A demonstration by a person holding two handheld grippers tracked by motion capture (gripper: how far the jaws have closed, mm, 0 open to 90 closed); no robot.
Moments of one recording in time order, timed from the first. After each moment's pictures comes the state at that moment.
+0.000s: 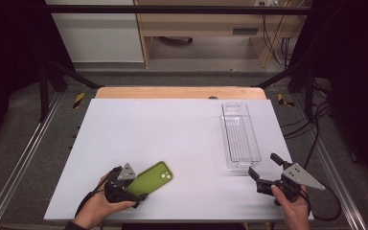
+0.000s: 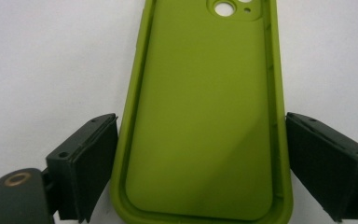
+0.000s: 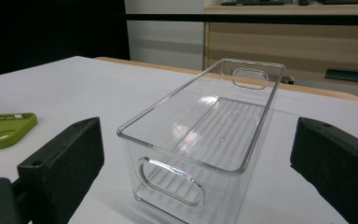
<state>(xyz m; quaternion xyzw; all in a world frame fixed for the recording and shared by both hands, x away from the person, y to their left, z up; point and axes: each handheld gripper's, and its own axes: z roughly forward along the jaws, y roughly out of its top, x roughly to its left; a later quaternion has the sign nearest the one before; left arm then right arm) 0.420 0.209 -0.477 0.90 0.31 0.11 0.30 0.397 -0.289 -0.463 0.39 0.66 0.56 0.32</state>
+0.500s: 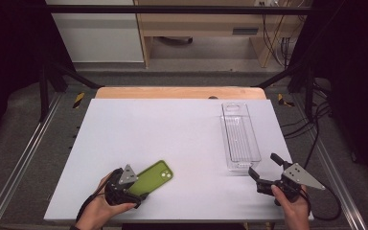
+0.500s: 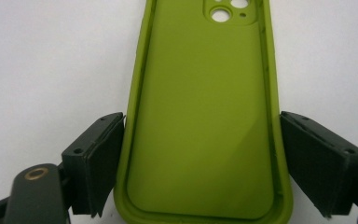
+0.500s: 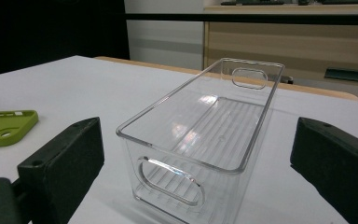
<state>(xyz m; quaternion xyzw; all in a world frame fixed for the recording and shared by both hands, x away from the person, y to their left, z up) 0.412 0.206 -0.474 0.89 0.30 0.15 0.31 0.397 -0.289 -0.464 0.39 0.66 0.56 0.32</state>
